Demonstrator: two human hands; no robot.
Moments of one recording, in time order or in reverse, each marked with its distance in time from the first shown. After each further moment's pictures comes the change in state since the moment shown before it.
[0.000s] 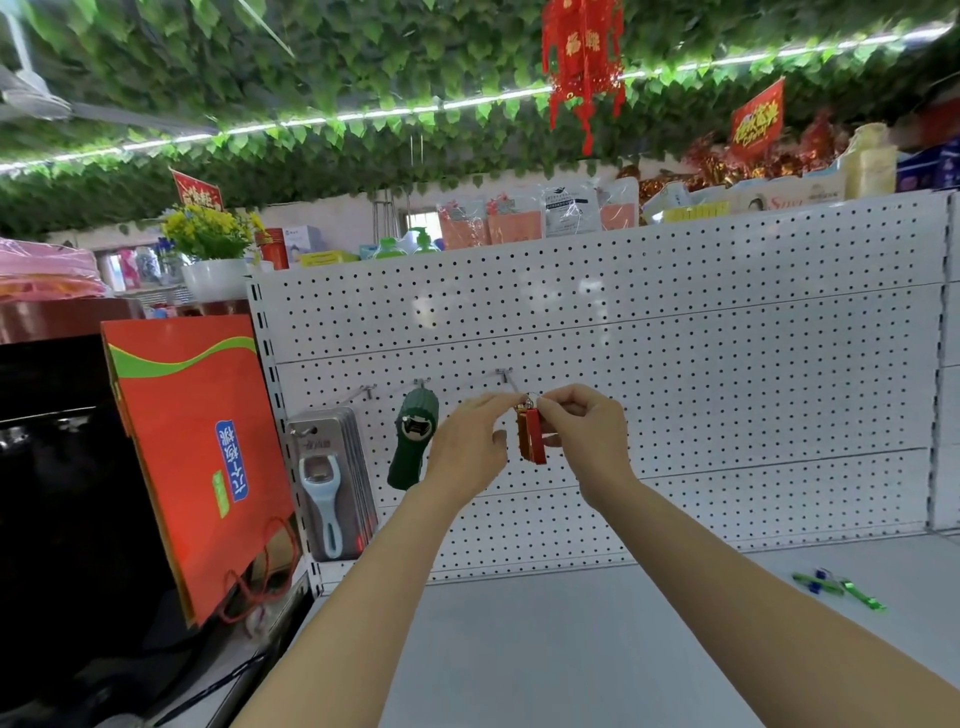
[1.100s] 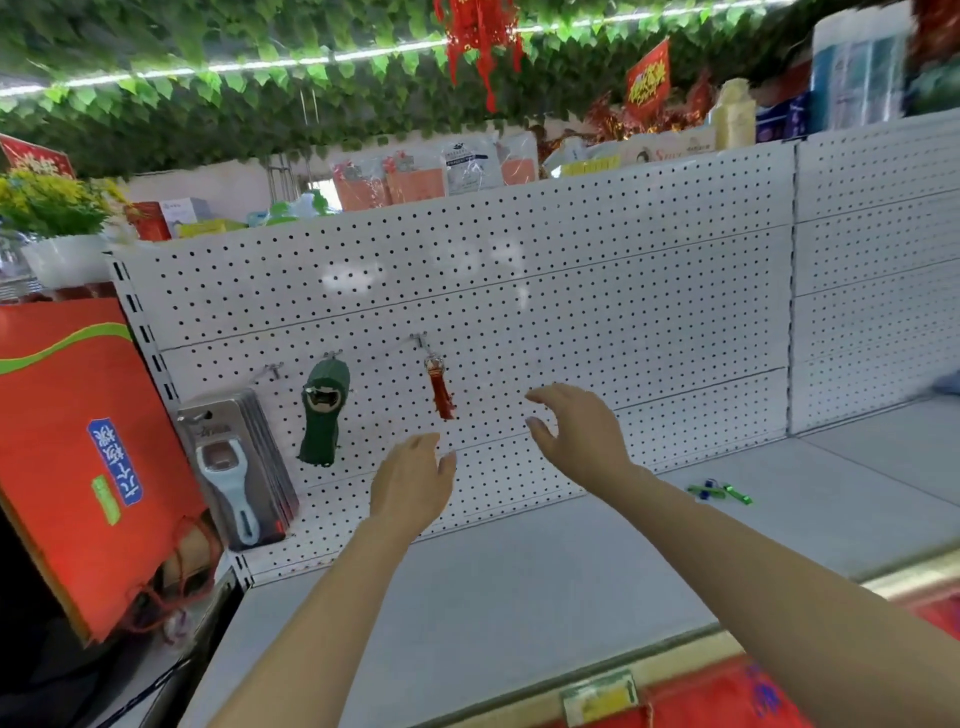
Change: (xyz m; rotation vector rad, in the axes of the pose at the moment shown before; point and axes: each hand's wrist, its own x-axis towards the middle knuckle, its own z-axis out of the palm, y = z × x) left_hand -0.053 0.001 0.054 0.164 -0.236 -0.210; right_hand -0.018 0.047 -0.098 -1.093 -0.095 -0.363
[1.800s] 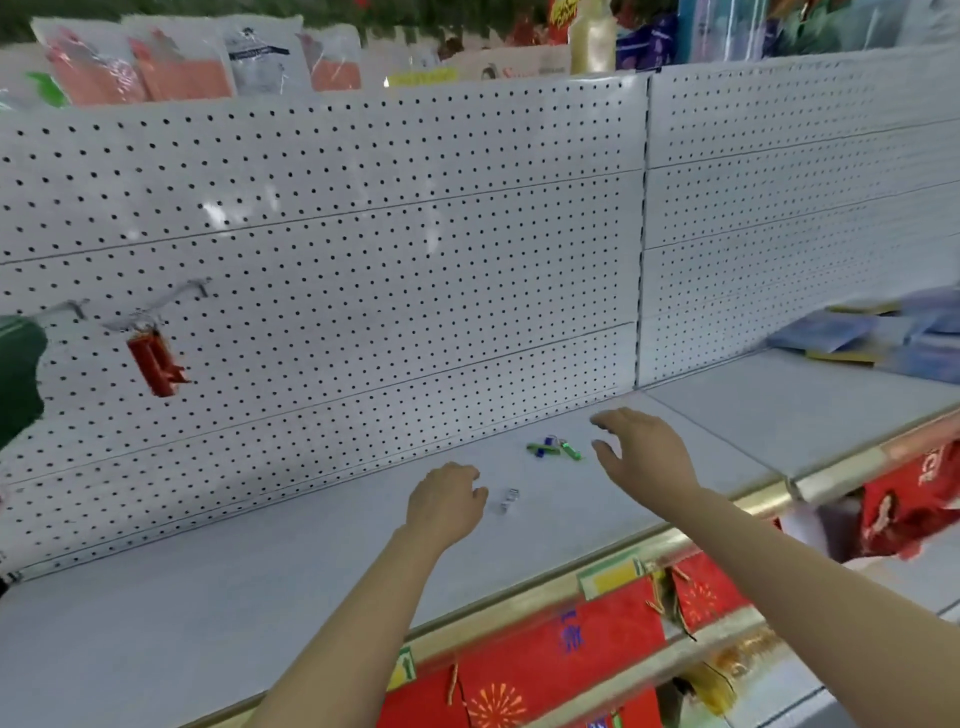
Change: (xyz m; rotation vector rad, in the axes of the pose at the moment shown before) left_hand -0.002 0.215 0.214 -0.017 -0.401 0.129; right_hand -0.112 0.284 -0.109 -0.243 -0.119 0.237
